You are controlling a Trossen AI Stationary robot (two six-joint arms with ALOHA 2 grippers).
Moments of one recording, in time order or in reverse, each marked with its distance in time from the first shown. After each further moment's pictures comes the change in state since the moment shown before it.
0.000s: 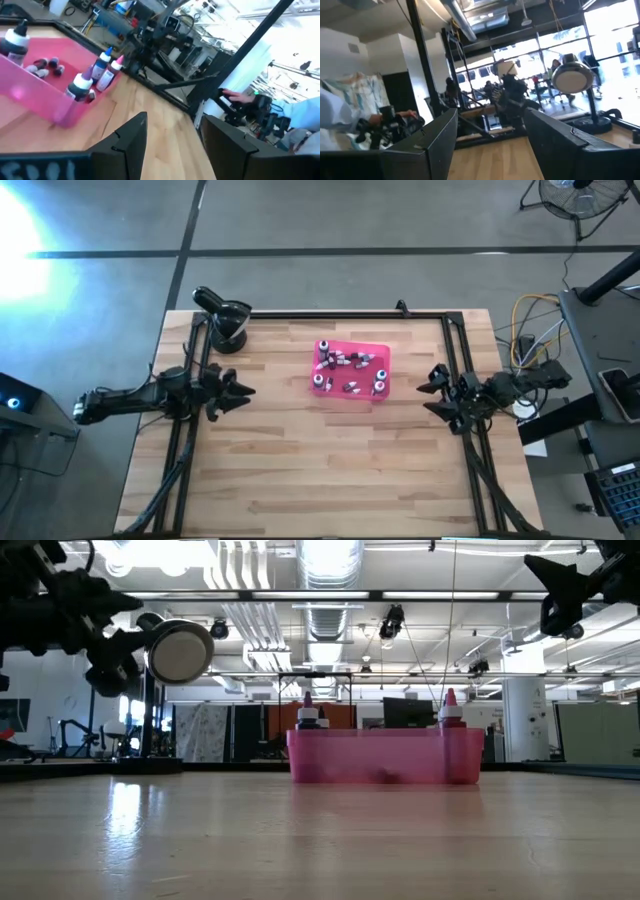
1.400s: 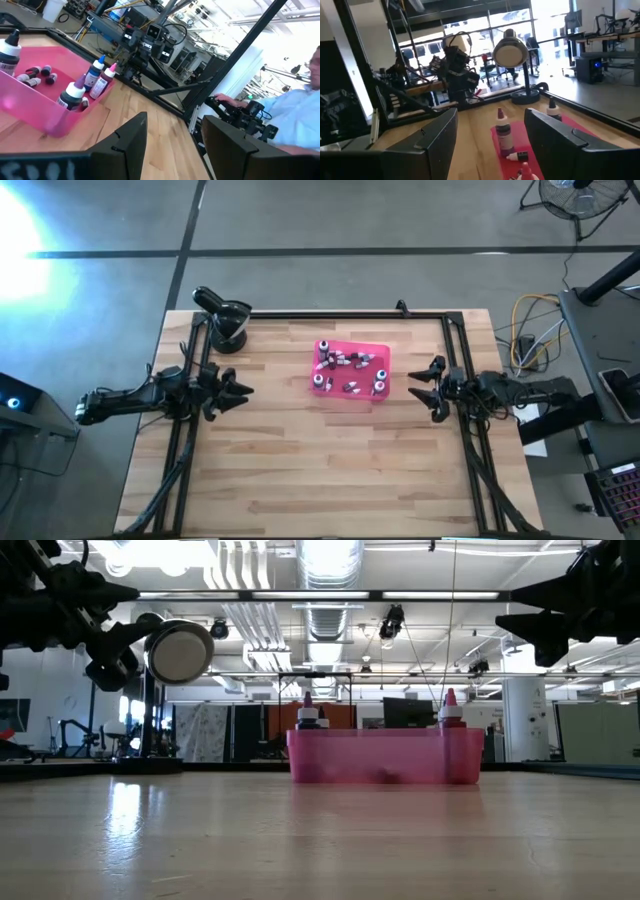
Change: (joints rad) left arm -0.003 0.009 -0.001 0.018 0.002 0.000; right arm -0.253 0.000 0.000 -0.218 0.002 0.003
